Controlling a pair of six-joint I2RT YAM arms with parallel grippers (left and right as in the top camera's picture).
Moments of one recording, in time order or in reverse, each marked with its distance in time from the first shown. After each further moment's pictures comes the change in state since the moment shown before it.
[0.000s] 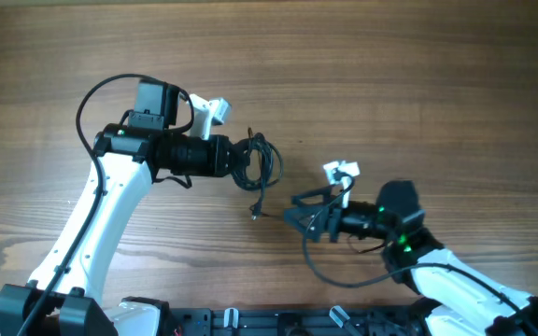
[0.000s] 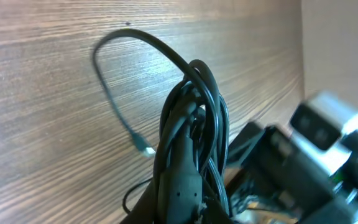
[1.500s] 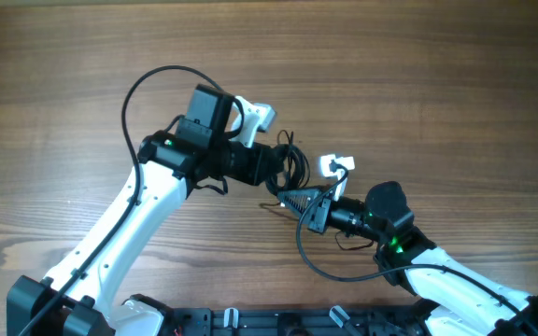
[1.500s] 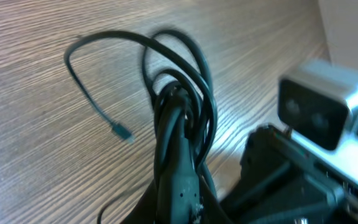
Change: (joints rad) left arm -0.257 0.000 0.000 0.145 -0.148 -0.018; right arm 0.064 -0.001 0.036 0.004 0.206 0.174
